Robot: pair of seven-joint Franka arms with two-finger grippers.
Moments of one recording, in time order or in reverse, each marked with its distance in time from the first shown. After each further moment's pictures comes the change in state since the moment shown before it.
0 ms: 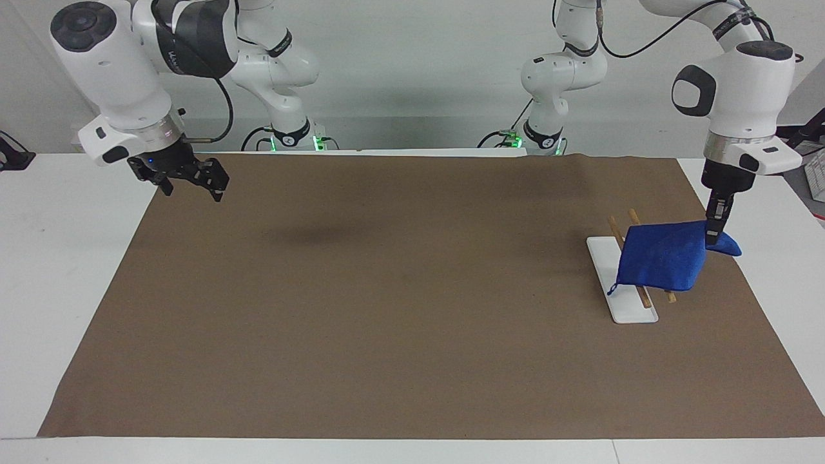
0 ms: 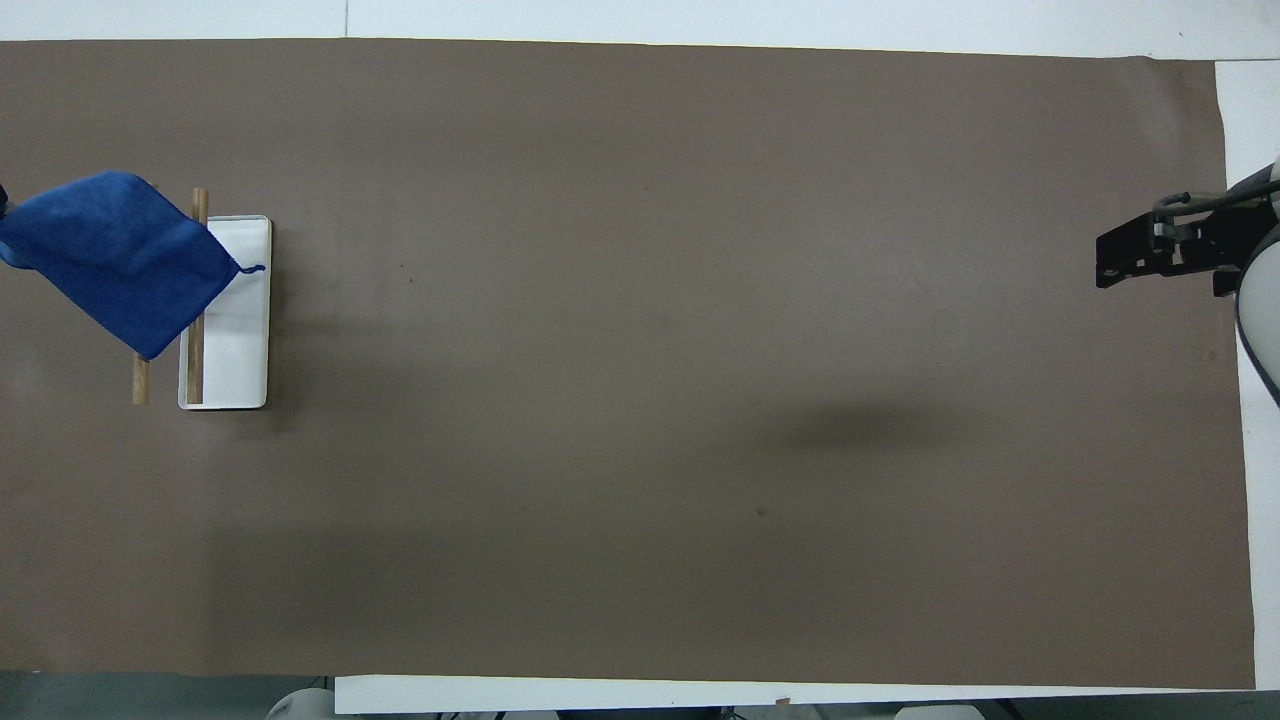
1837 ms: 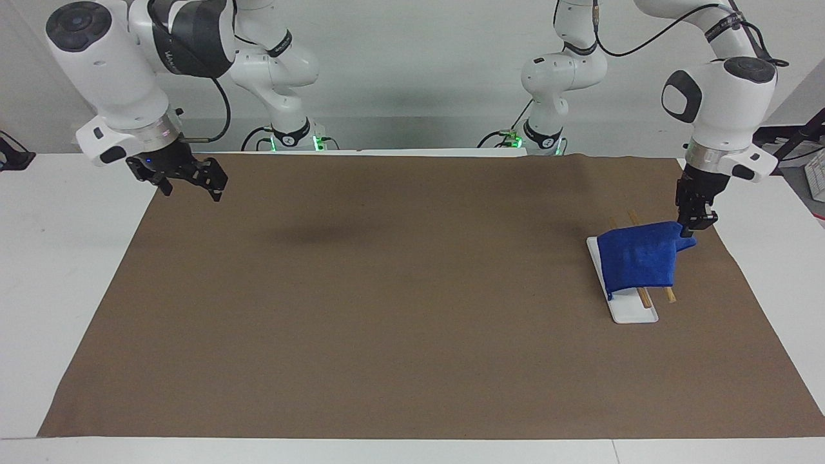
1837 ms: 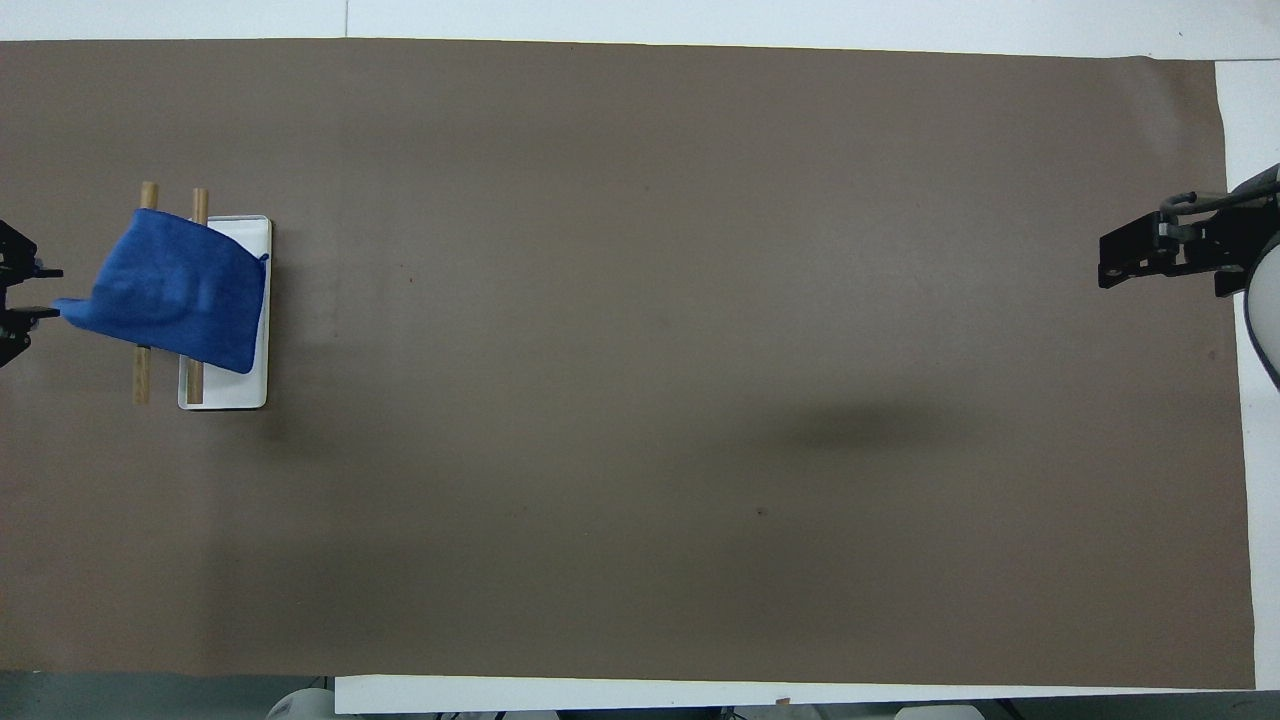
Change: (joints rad) left arm 0.024 -0.043 0.001 -0.111 0.008 -0.117 -0.447; right arm -0.001 0.000 -0.007 0.000 0.010 0.000 -0.007
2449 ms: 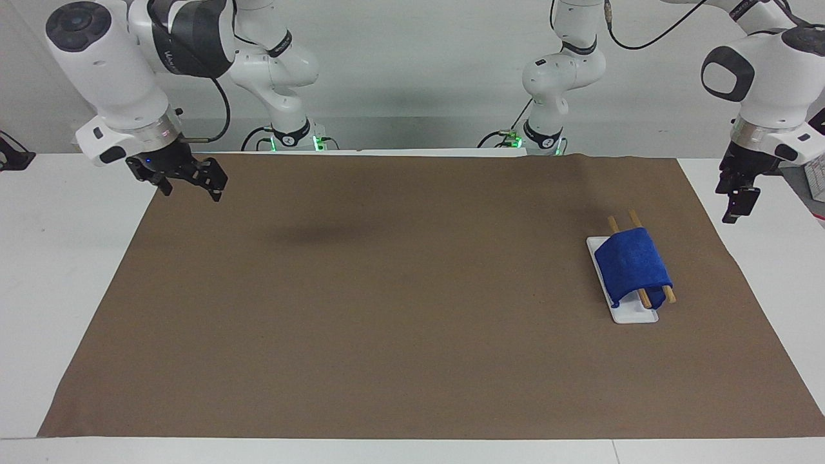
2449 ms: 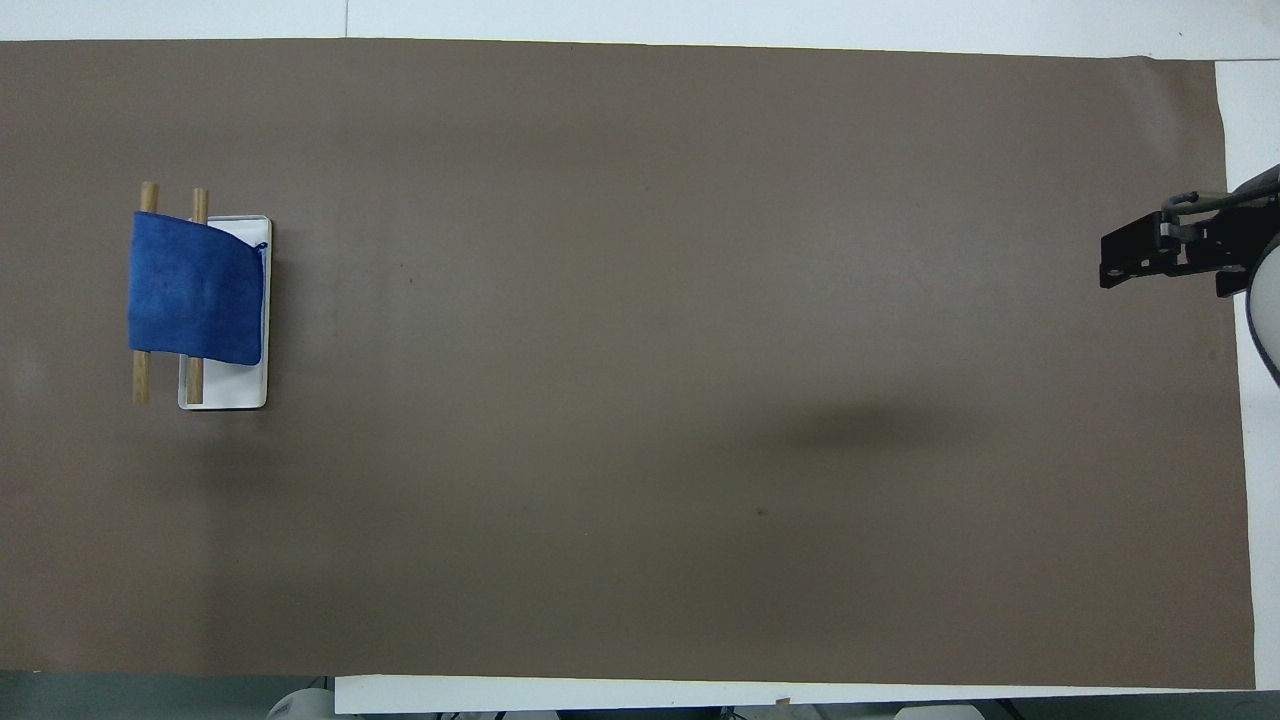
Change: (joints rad) left arm 0.101 0.011 0.002 0.181 0.002 -0.219 0.425; right arm 0.000 0.000 -0.005 0.001 0.000 0.000 0.000
